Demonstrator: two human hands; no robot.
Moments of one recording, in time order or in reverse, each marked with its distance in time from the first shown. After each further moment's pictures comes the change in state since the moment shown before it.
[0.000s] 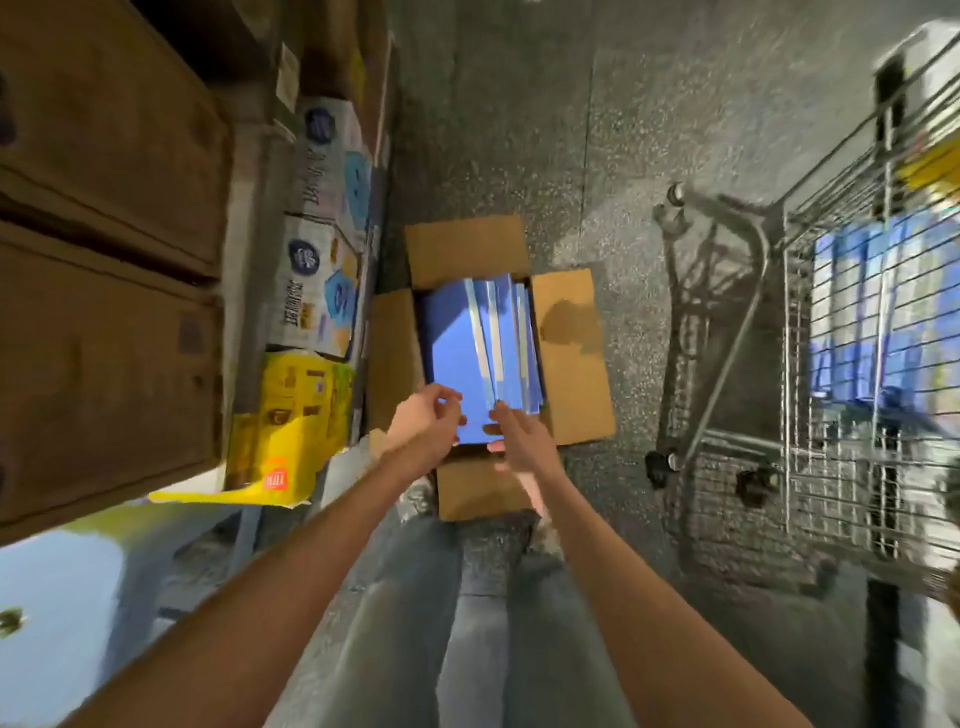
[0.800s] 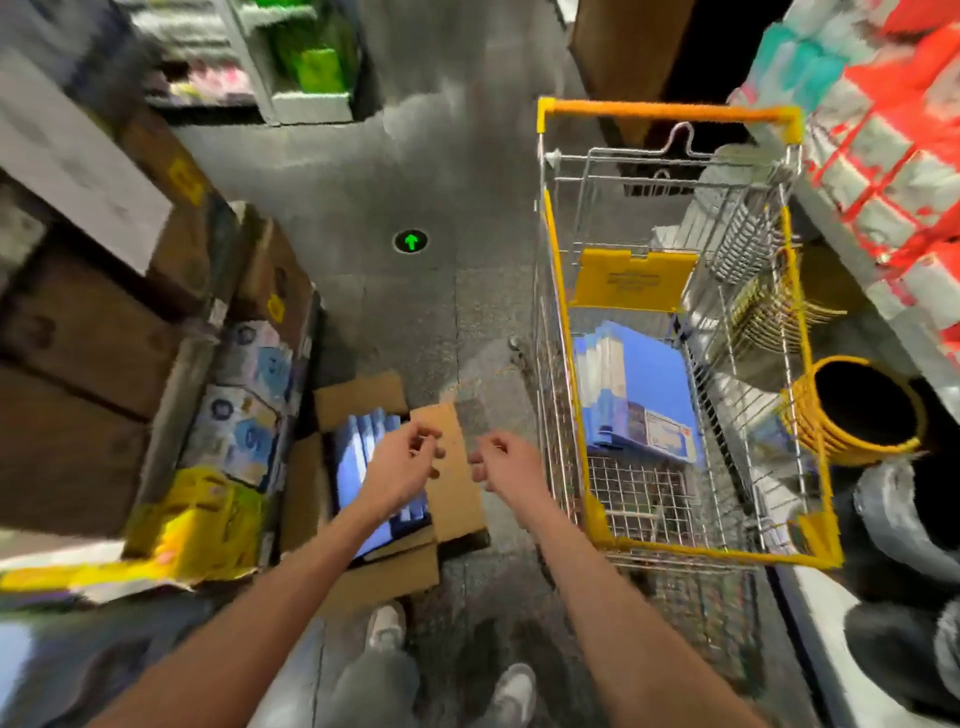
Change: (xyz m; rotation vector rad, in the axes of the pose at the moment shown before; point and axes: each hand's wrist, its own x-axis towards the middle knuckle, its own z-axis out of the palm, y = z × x) left_hand -0.251 0.219 0.209 0.085 0.044 0.437; right_hand -0.195 0.057 -0.351 0.080 0.112 -0.422
